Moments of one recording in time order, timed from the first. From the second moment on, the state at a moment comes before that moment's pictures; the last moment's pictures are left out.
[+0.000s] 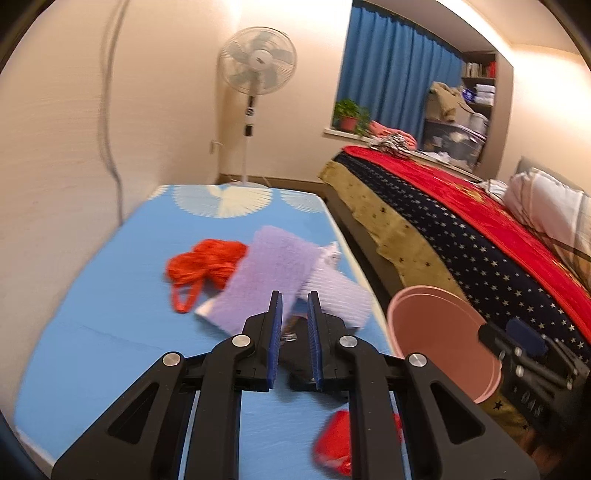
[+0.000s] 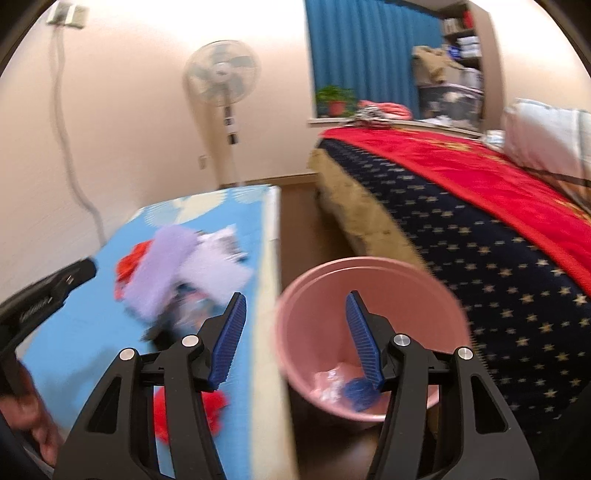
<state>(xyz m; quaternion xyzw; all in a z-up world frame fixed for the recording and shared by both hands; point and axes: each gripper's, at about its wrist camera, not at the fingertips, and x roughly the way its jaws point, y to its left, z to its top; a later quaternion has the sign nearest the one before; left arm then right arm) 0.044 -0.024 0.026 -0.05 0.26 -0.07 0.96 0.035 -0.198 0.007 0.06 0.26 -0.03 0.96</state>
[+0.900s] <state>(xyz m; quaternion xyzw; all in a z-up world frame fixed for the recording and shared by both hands) 0.041 0.009 0.007 -0.08 0.29 -0.03 0.95 0.050 -0.124 -0.069 0.00 0.40 0.10 0.91</state>
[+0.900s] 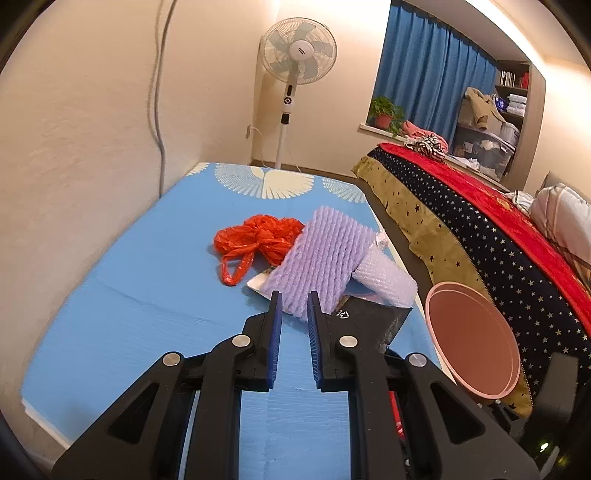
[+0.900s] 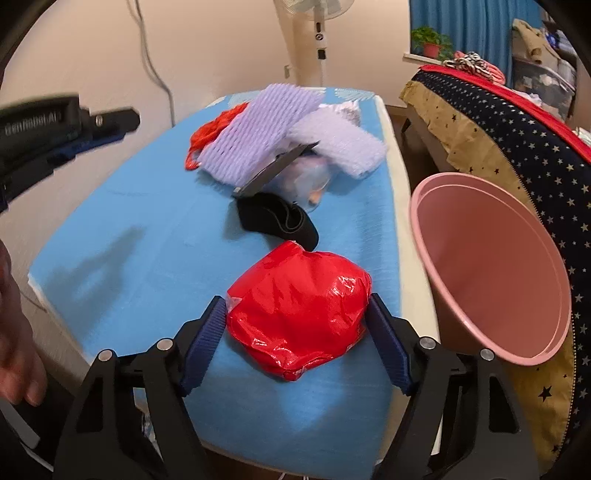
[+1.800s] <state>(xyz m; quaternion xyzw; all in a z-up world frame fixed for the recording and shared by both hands) 0.089 -0.076 -0.044 0.00 0.37 -0.09 0.93 0.057 -0.212 -0.025 0.07 0.31 -0.05 0.95</state>
